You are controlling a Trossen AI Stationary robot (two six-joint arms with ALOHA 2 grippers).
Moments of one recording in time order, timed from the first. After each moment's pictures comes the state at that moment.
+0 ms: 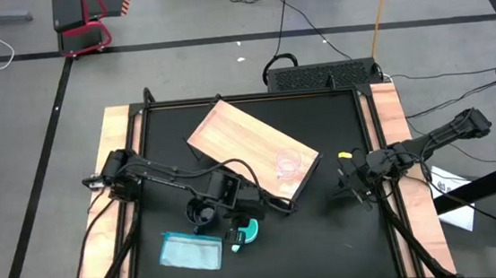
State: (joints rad) left arm -0.28 1.94 1.76 -1.05 0.15 -0.11; right arm 0.32 0.43 0.13 -0.05 -0.14 -0.17
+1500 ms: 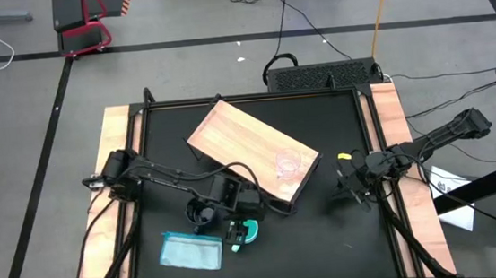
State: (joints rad) left arm -0.28 1.94 1.68 -0.98 0.13 -0.09; right arm 0.32 0.43 0.06 0.04 -0.14 -0.15
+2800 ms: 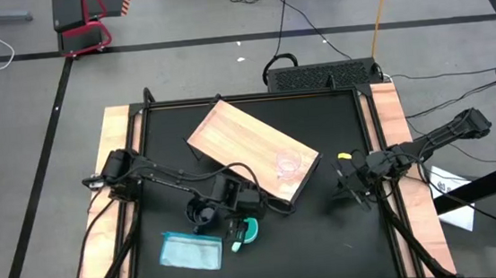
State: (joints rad) left arm -0.27 1.94 1.61 -0.91 0.08 -0.06; right arm 0.32 0.43 0.06 0.07 -0.14 -0.15
